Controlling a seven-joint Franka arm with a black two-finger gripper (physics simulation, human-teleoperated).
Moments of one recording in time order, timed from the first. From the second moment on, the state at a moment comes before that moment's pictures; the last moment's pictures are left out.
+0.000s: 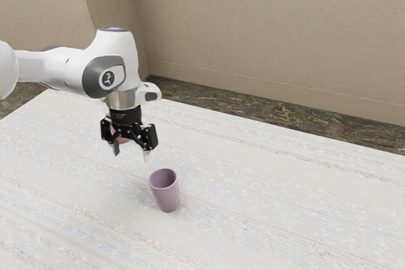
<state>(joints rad) -0.16 0.04 0.12 -2.07 -0.03 1.93 -0.17</state>
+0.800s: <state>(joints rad) -0.15 0.16 0.08 -2.11 -0.09 2.10 -0.19</state>
